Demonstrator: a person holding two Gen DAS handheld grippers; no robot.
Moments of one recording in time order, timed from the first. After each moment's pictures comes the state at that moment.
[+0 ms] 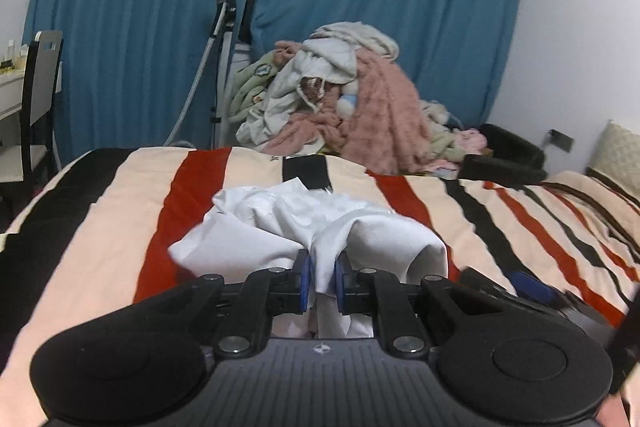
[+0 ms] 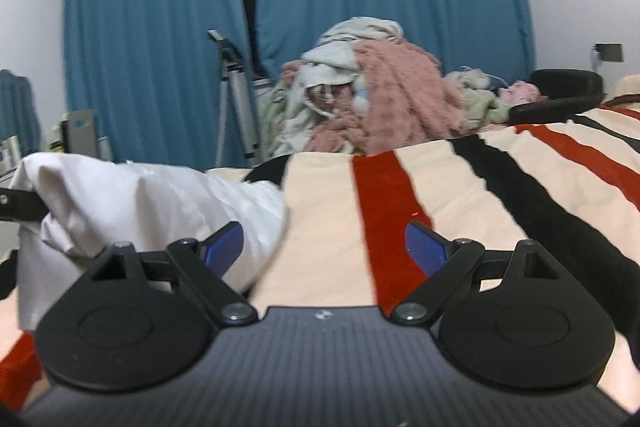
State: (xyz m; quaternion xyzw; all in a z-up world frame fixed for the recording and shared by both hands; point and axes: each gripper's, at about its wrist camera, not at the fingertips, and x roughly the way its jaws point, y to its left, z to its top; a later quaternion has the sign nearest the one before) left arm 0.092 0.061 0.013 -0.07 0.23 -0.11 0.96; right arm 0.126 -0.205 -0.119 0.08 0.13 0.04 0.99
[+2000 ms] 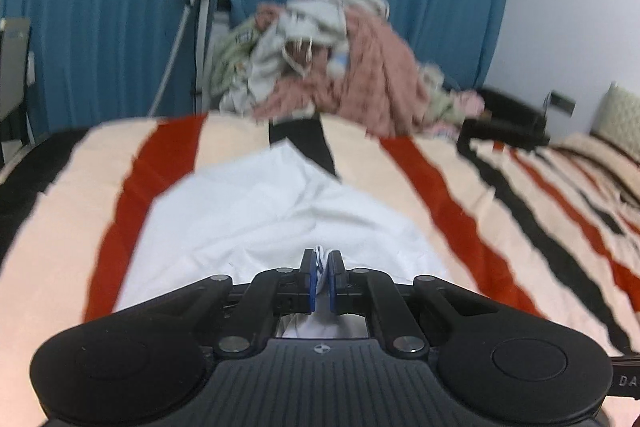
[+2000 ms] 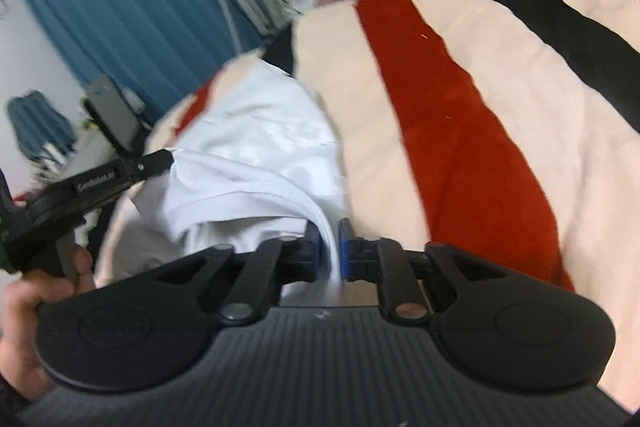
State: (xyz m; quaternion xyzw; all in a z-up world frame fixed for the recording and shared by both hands) left arm 0.211 0.045 -0.051 -0.04 0.29 -0.13 0.95; right arm 0.128 -0.229 -0.144 0.23 0.35 0.09 0.90
